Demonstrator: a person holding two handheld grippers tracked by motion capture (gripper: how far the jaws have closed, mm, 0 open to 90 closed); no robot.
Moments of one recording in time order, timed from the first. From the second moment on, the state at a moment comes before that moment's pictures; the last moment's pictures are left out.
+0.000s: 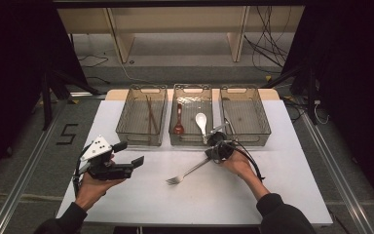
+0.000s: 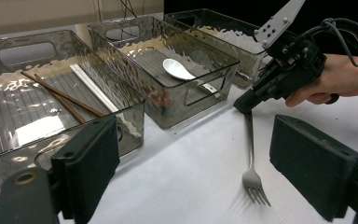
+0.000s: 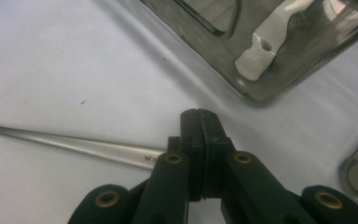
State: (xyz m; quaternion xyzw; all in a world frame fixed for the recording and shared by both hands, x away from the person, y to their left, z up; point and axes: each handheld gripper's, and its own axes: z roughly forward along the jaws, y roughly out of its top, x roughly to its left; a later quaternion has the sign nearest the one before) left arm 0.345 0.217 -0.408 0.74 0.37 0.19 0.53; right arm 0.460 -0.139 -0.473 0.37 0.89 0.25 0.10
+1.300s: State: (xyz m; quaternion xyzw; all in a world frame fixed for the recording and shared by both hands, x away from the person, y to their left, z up) left arm 0.345 0.217 -0.408 0.74 0.37 0.19 0.53; right arm 0.397 -0.148 -0.462 0.31 0.93 0.18 0.01
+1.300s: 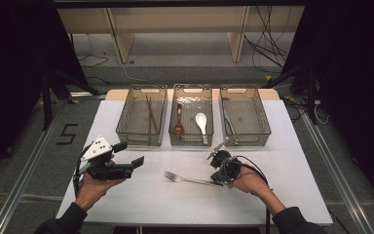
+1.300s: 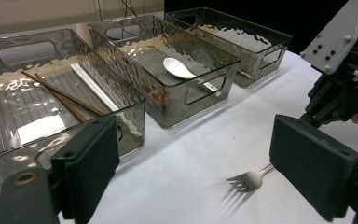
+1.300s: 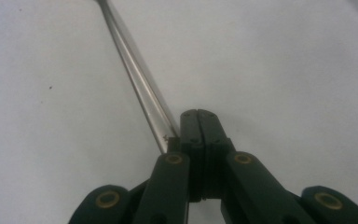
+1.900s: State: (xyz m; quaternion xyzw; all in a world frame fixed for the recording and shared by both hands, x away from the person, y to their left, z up) left arm 0.345 0.217 -0.408 0.74 0.37 0.19 0.53; right arm 0.391 -0.116 -0.448 0.25 0.95 0.18 0.01
